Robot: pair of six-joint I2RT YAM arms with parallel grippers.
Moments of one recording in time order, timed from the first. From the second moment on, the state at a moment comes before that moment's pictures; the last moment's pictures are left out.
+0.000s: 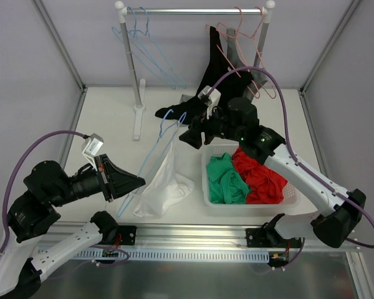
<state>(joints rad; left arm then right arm) -0.73 0.49 1.15 -0.76 0.39 -0.62 0.75 1.30 1.31 -0.29 -0.40 0.16</state>
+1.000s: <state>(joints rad) -0.73 0.44 1.10 -0.69 0.39 -0.70 0.76 1.38 1.32 -0.11 -0.38 0.19</state>
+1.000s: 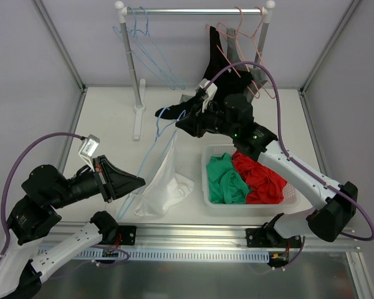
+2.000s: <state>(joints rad) -0.73 0.47 1.11 -0.65 0.45 -0.68 0.54 1.39 1.32 -0.20 -0.35 0.20</state>
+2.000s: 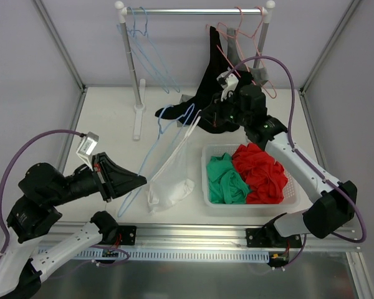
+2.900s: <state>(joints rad) -0.73 0.91 1.03 0.57 0.33 0.20 0.90 1.14 0.59 -0.06 -0.32 0.41</state>
